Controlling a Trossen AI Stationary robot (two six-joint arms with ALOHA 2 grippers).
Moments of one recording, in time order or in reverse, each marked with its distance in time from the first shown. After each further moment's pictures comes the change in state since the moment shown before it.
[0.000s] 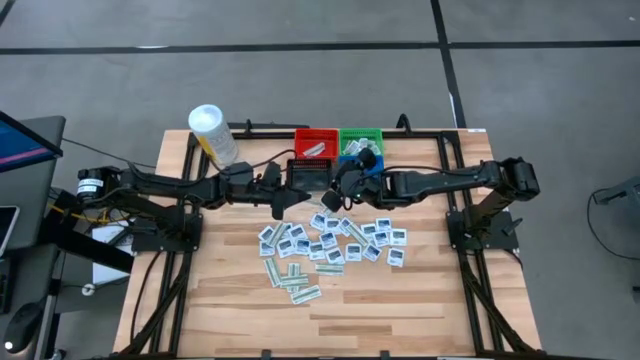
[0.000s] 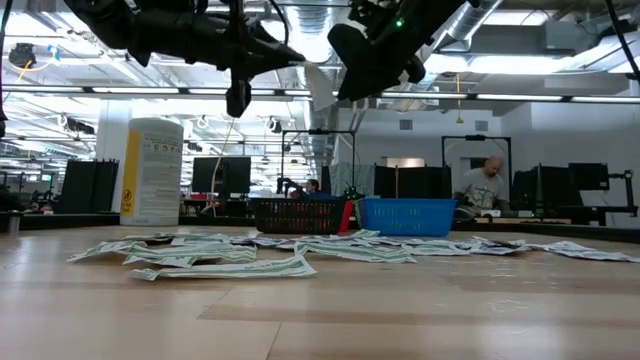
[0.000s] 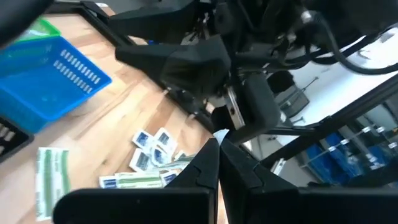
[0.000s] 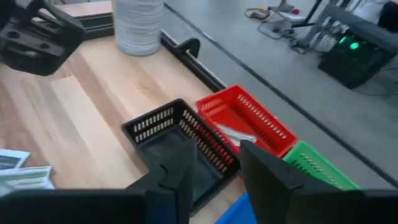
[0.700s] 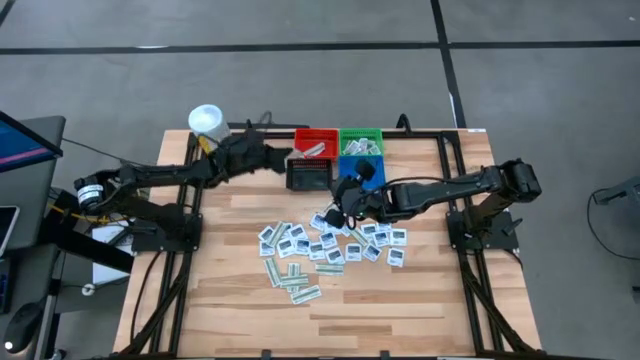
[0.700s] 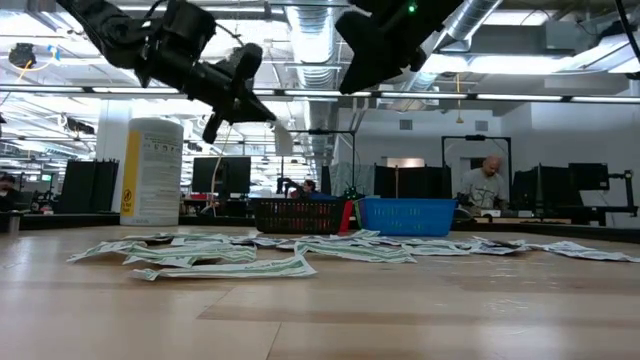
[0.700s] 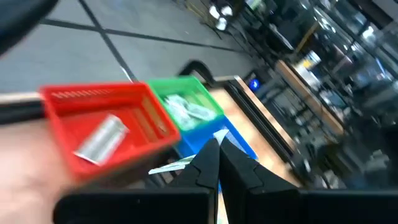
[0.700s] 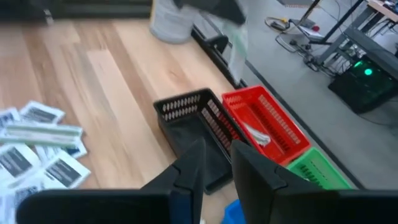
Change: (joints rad) left arm 0.354 0.000 0.000 -0.120 -0.164 0.055; right arm 0.100 0.000 0.000 -0.037 0.026 -0.086
